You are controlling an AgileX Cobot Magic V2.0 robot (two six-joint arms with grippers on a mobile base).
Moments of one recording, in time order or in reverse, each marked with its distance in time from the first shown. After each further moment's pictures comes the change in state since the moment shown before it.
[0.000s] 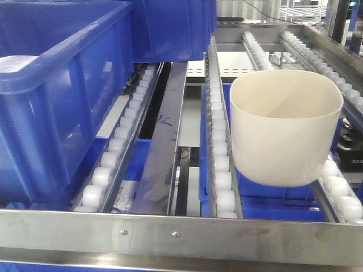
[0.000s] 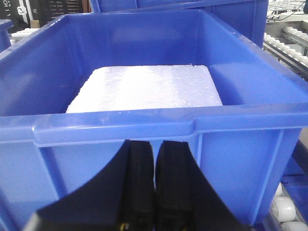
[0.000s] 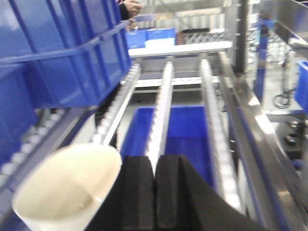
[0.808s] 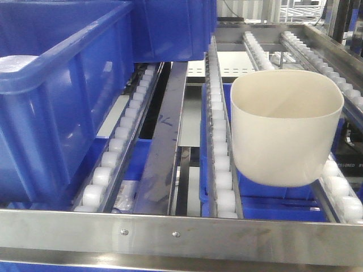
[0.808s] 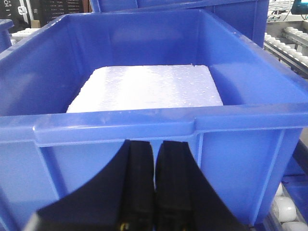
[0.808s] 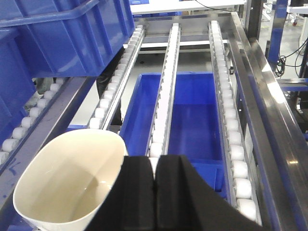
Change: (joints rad) left arm 0.000 0.000 0.000 0.000 0.000 0.000; right arm 0.058 0.373 -0.201 0.001 -0.003 0.000
